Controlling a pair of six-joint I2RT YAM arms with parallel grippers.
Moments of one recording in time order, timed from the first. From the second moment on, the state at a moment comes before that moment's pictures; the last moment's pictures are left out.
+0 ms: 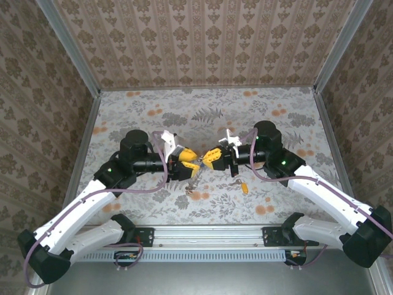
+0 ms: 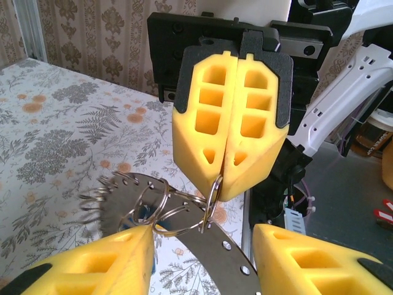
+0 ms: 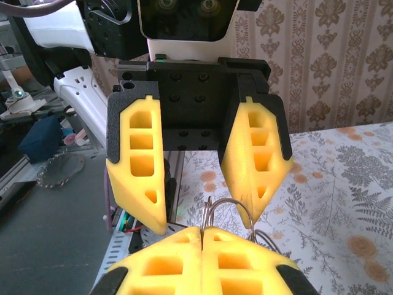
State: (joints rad) left arm -0.73 0.90 0.88 -0.29 0.77 -0.01; right arm 0.62 1.08 0.90 -0.02 -0.92 -0.05
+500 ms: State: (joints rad) left arm -0.68 0.88 0.90 -0.23 0.83 -0.03; right arm 0.62 1.08 0.90 -0.02 -0.92 -0.05
